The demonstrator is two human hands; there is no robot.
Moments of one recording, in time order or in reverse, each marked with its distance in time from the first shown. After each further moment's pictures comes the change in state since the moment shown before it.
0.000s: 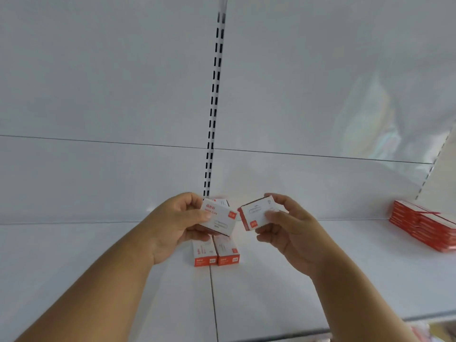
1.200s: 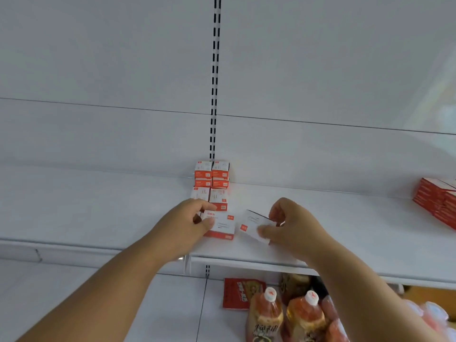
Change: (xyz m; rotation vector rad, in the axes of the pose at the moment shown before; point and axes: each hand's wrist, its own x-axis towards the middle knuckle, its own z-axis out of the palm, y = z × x) left_hand -0.077 -0.059 0.088 0.815 0.316 -0.011; right_hand -0.069 0.009 -0.050 -1.129 0.020 0.030
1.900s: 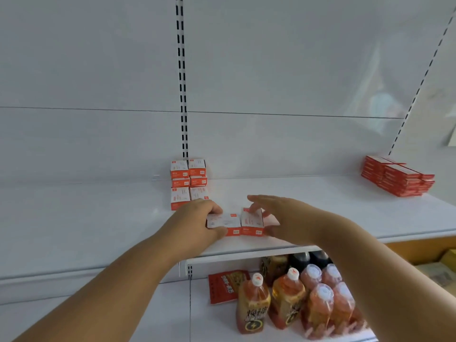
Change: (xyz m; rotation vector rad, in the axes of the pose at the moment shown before) left_hand 0.019 0.008 0.016 0.256 -0.147 0.266; right_hand -0.007 0.004 -0.020 -0.514 -0.242 -0.193
